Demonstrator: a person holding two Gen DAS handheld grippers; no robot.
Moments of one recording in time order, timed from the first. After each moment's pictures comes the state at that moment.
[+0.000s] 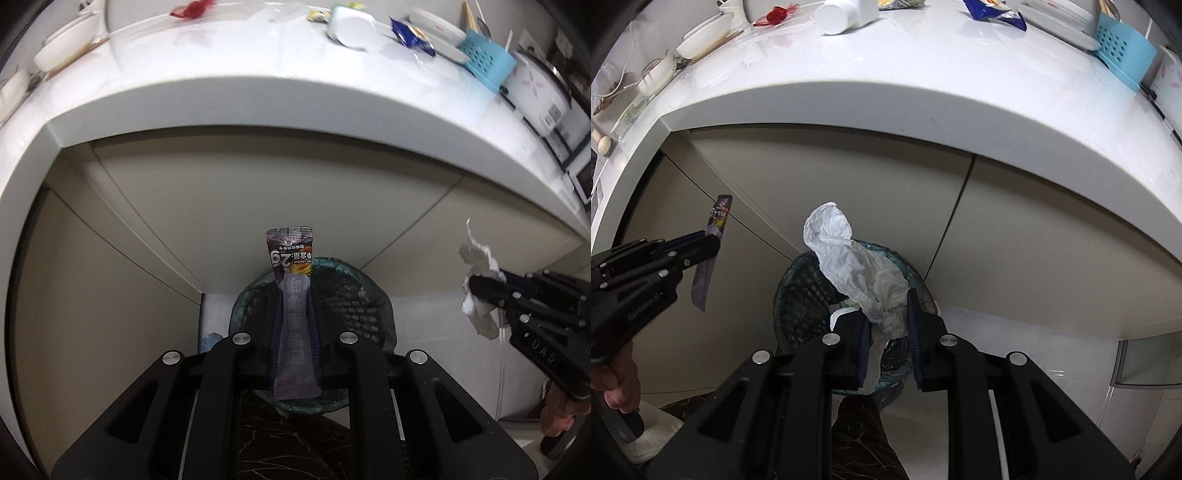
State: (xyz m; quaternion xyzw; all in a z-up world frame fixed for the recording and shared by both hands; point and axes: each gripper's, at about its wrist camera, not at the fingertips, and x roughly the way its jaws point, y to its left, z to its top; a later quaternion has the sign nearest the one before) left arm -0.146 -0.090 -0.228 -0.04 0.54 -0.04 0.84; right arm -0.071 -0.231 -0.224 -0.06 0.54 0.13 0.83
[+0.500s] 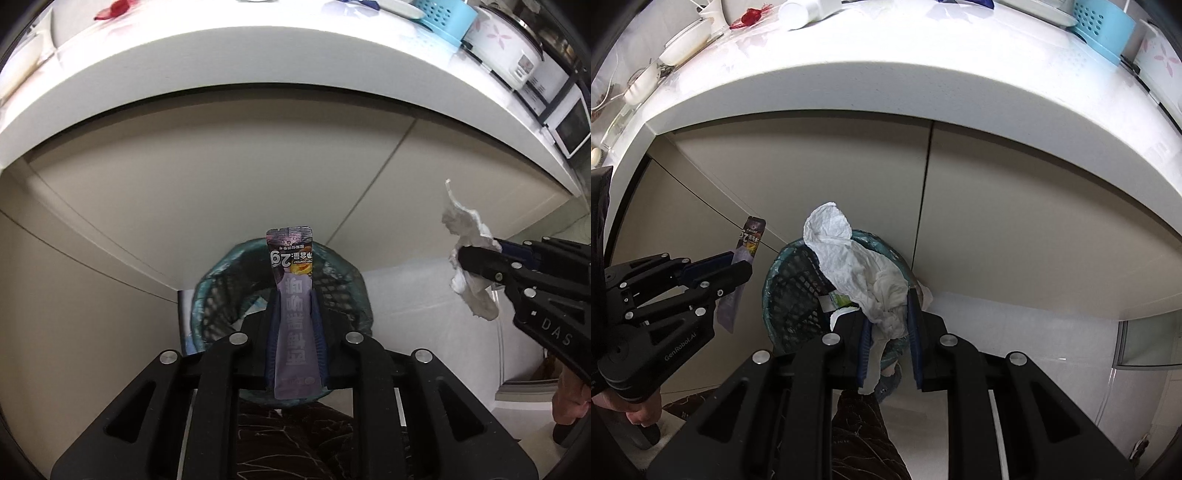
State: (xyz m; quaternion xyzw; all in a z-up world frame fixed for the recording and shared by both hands) left arm -0.141 -0.139 -0.253 -0.01 0.56 -0.11 0.82; right arm -0.072 -0.250 -0.231 -0.04 0.56 0.10 0.82
